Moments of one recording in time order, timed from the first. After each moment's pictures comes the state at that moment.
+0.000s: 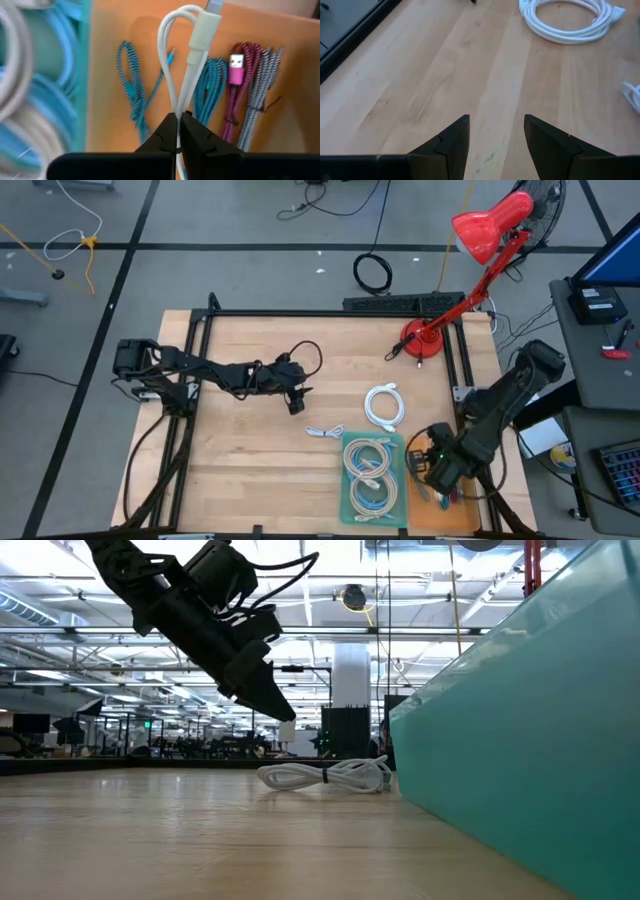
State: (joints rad) left arm 0.08 1.57 0.72 0.21 -0.21 -0.06; right arm 0.85 1.37 0.96 -1.13 0.03 2.28
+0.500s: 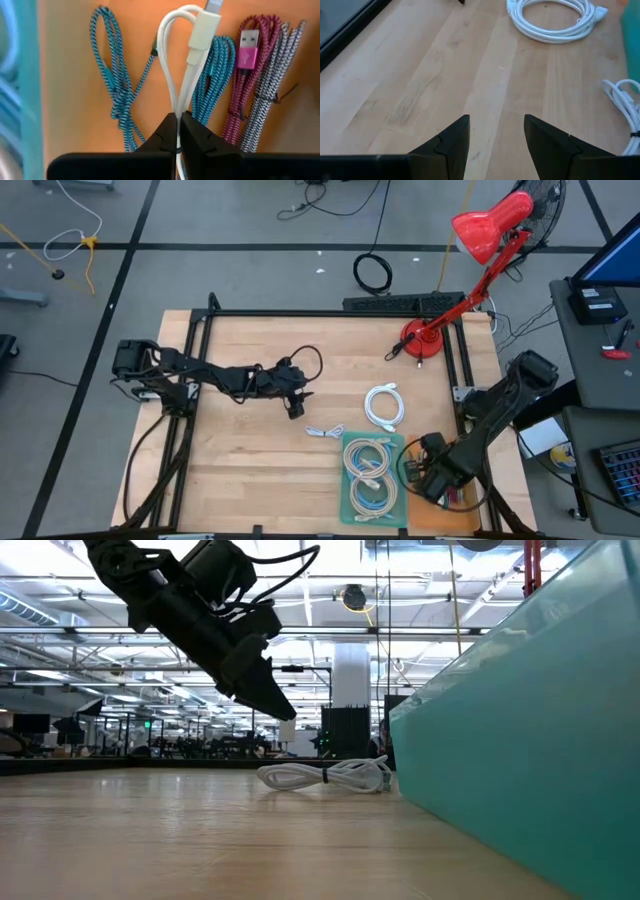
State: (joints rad) left arm 0.04 1.57 0.72 0.21 -0.21 -0.07; right arm 0.85 1.52 0.96 -1.05 -0.06 2.25
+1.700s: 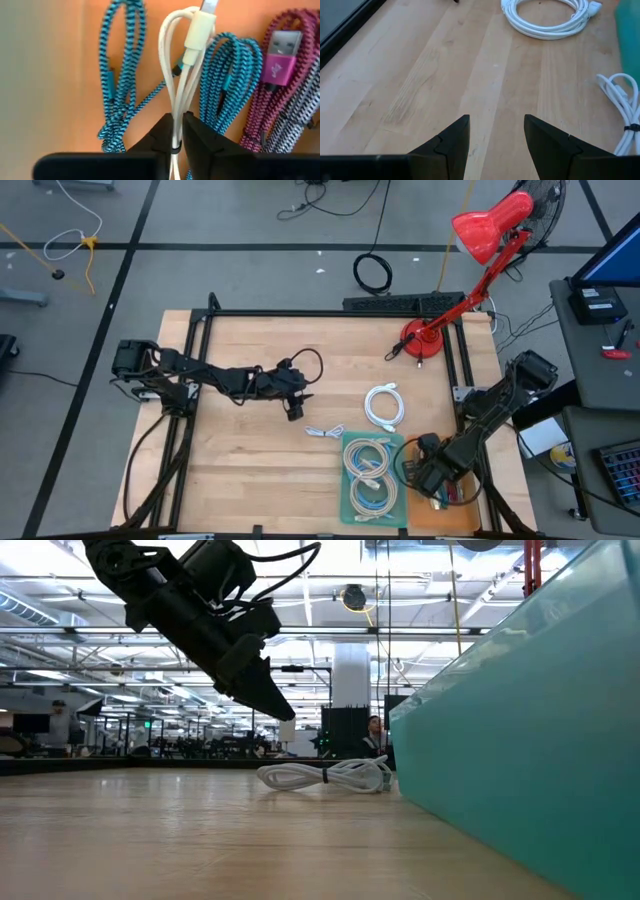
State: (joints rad) left arm 0.02 1.57 0.72 0.20 -0.21 -0.06; right arm 0.82 1.53 0.82 -0.84 -0.11 2.21
